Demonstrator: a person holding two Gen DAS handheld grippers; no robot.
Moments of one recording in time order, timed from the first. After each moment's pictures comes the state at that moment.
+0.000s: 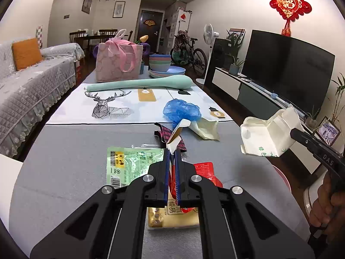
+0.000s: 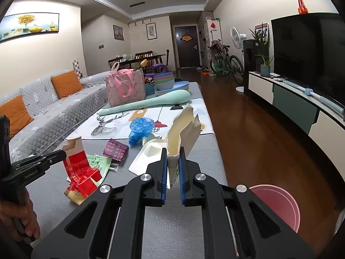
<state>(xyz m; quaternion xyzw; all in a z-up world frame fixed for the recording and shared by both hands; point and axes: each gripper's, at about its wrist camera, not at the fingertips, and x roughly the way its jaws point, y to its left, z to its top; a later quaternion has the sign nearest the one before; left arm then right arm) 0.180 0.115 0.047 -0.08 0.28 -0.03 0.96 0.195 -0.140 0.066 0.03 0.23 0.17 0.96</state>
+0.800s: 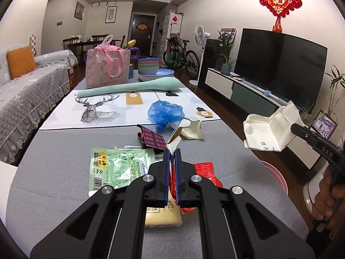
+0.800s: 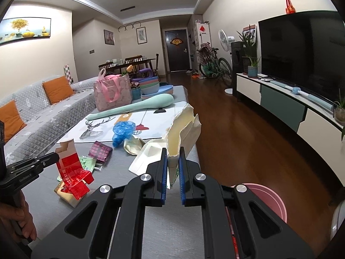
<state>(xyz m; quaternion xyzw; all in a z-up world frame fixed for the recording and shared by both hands) 0.175 0.086 0.046 -0.06 0.26 -0.04 0.96 0.182 -0.176 0.068 0.04 0.23 0.13 0.96</state>
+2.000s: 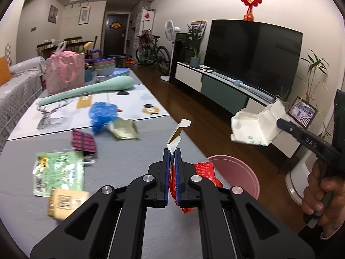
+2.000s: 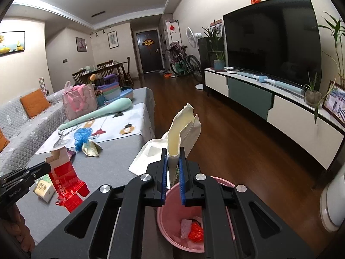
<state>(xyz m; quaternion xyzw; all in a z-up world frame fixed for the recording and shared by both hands) 0.174 -0.035 0.058 -0.04 0.27 -0.13 0.95 0.174 -0.294 0.063 0.07 0.24 0.04 0.97</state>
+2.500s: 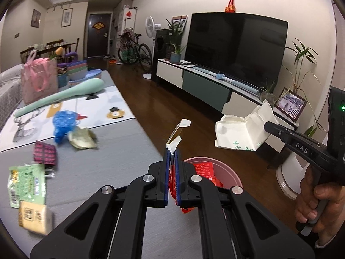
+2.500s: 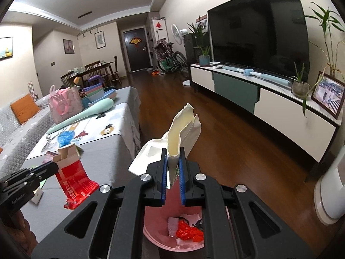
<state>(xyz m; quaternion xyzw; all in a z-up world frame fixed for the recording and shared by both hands) 0.202 -0.107 0.056 -0.02 0.28 -0.18 0.94 0.184 -0.340 0.056 0.09 0.25 0.00 0.96</state>
